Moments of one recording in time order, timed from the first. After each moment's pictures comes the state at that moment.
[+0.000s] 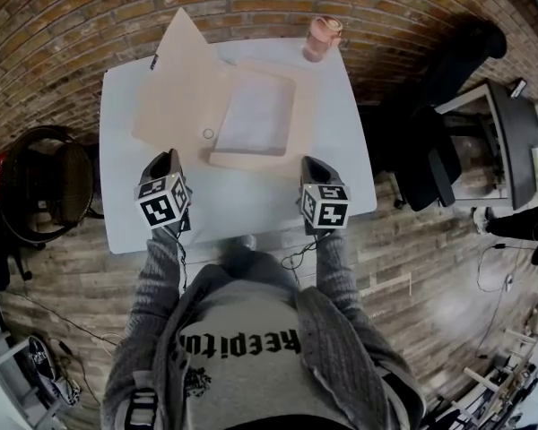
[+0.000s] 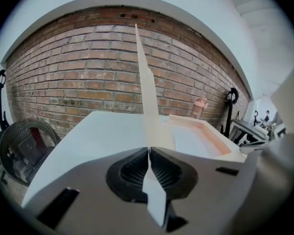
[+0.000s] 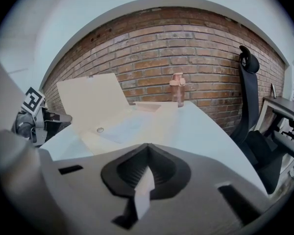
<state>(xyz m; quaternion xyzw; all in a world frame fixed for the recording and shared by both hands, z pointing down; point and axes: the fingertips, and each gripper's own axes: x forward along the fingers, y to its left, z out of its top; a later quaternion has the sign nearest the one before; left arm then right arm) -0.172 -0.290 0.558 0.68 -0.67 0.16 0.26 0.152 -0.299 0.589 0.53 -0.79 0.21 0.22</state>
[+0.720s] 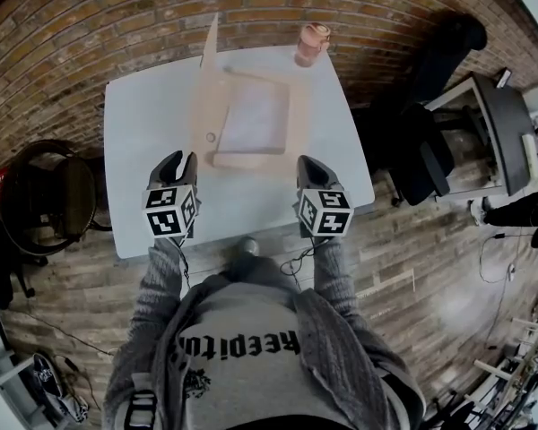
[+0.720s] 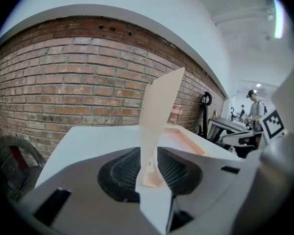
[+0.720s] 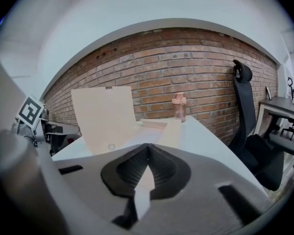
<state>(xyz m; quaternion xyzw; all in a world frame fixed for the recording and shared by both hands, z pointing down) -0.135 -0.274 0.508 0.77 -0.59 0.15 0.19 0.128 -0.272 0.524 0.56 -0.80 0.19 0.15</state>
